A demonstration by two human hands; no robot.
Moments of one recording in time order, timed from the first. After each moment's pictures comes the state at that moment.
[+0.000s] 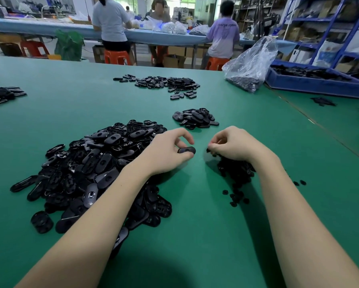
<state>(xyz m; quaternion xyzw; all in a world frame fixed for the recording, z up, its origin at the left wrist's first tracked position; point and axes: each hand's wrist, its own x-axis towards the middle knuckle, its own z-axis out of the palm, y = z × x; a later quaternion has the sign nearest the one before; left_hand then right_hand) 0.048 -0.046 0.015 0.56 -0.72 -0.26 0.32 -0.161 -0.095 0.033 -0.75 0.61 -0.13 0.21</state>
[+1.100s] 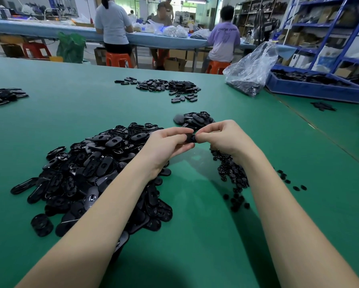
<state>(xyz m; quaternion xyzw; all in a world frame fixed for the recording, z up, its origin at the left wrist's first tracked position) 0.041 -0.052 0.022 0.45 -0.40 -0.59 0.54 -0.126 -0.083 0.049 -0.64 0.58 -0.33 0.37</state>
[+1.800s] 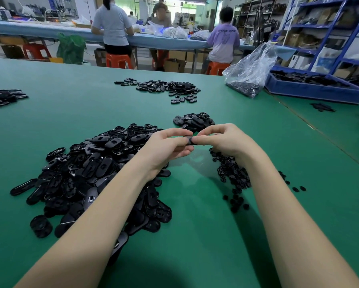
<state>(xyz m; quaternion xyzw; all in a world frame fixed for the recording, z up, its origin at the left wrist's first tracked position) 0.045 -0.050 0.023 0.45 -0.44 -0.58 0.51 -0.135 -0.080 0.052 -0.66 0.57 -0.30 0.39</state>
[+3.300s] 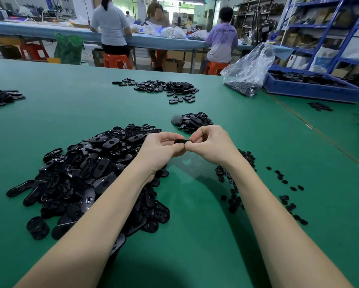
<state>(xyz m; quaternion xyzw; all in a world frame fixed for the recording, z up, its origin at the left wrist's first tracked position) 0.047 -0.051 0.010 0.52 -0.48 -0.48 0.52 -0.114 -0.086 0.026 -0.69 0.54 -0.35 0.32</state>
